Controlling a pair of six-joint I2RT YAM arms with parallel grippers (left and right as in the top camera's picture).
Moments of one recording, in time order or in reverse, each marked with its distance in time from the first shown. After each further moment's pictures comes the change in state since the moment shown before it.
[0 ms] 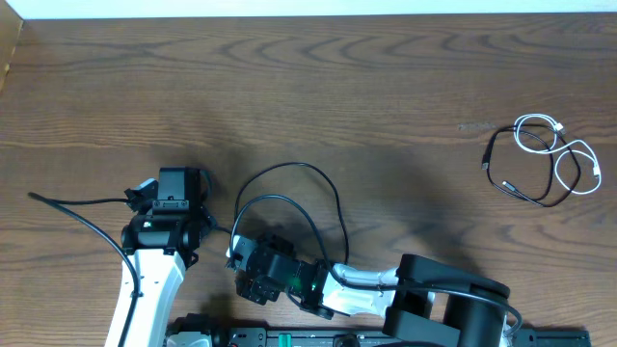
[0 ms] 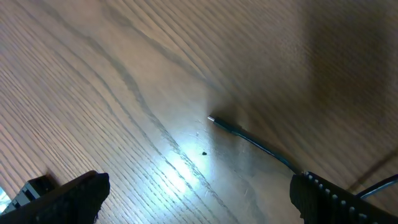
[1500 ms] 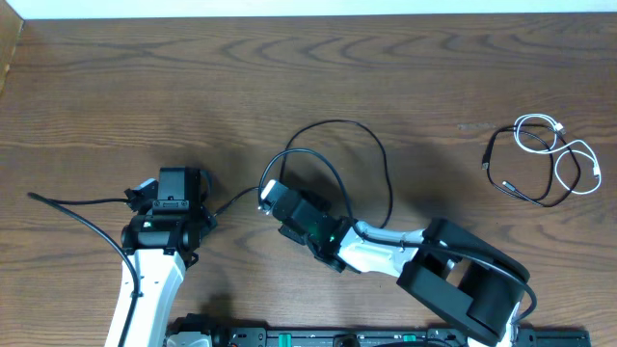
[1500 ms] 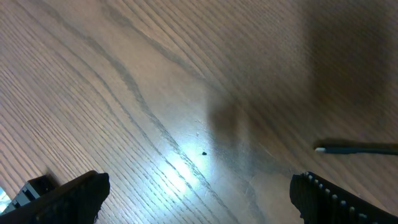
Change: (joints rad) left arm 0.000 0.000 0.000 0.000 0.000 0.000; right arm -0.253 -0.014 0.025 -0.127 0.189 -0.194
